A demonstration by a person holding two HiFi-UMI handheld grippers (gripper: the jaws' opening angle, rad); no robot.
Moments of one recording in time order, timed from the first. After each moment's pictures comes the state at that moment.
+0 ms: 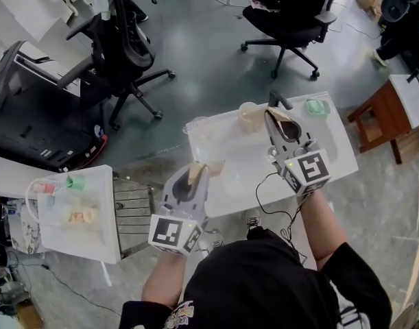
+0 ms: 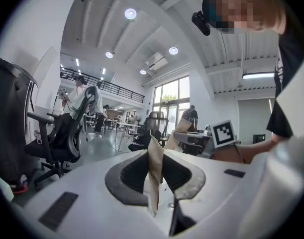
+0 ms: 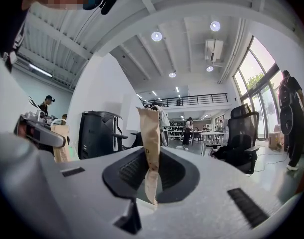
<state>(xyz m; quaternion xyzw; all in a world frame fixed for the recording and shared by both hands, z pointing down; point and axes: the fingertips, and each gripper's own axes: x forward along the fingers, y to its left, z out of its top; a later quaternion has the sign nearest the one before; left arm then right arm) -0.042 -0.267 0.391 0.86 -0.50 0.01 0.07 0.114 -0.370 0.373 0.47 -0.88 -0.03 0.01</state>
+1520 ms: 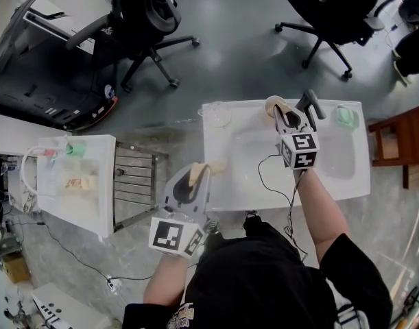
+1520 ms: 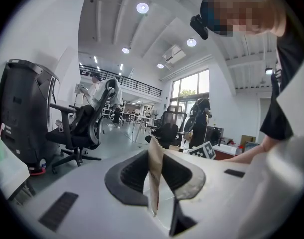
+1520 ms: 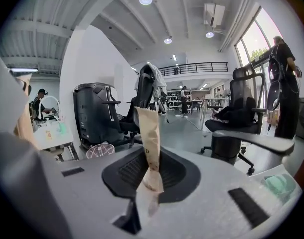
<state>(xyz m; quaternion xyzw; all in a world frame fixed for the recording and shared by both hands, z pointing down) -0.077 -0.288 0.434 0.80 -0.59 0.03 0.13 0.095 -0.481 0.576 0.46 -0.87 0.09 0.15</state>
